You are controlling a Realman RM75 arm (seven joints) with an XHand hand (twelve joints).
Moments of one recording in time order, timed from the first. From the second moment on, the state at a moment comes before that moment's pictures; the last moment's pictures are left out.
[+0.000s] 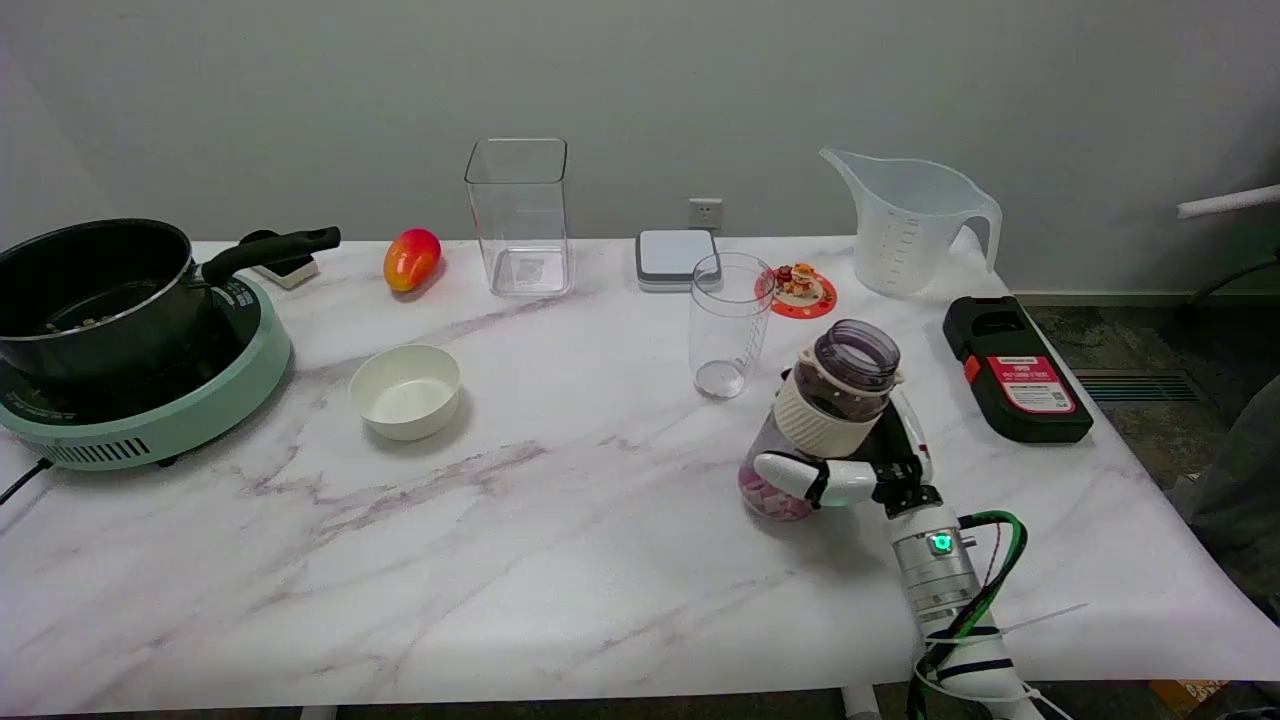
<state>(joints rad) -0.09 -1.22 -2.01 0.86 0.75 1.24 1.36</state>
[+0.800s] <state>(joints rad) -0.09 -1.17 -1.87 0.83 0.80 1.23 1.50</state>
